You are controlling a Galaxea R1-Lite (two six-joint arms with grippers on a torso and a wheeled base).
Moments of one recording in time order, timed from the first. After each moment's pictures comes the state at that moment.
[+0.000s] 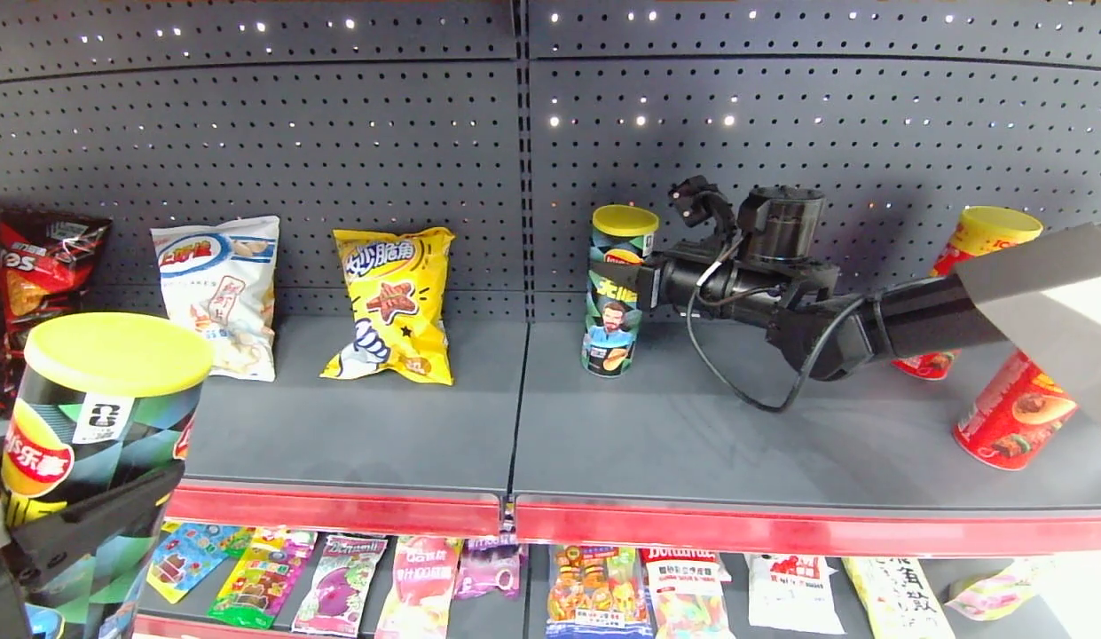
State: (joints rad) left arm -0.10 0.85 -0.55 -0.02 -0.33 0.39; right arm 0.38 2.18 -1.42 -0.69 0.46 0.01
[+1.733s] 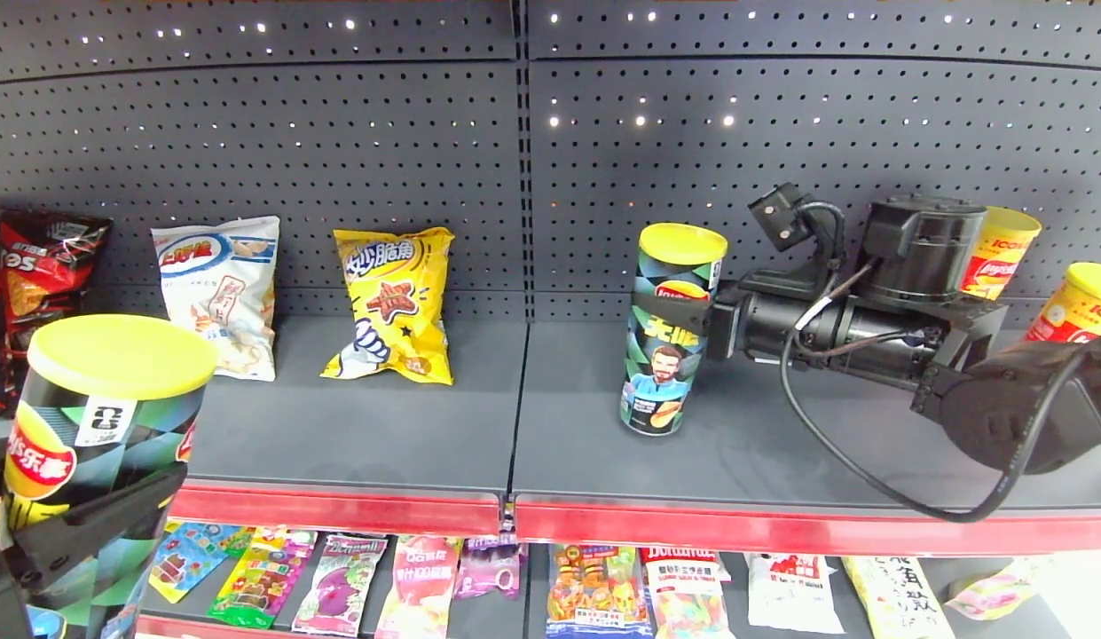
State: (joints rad) left arm -0.10 0.85 -0.55 -0.02 -0.33 0.39; right arm 0.42 1.81 -0.93 -0.77 0.45 0.00
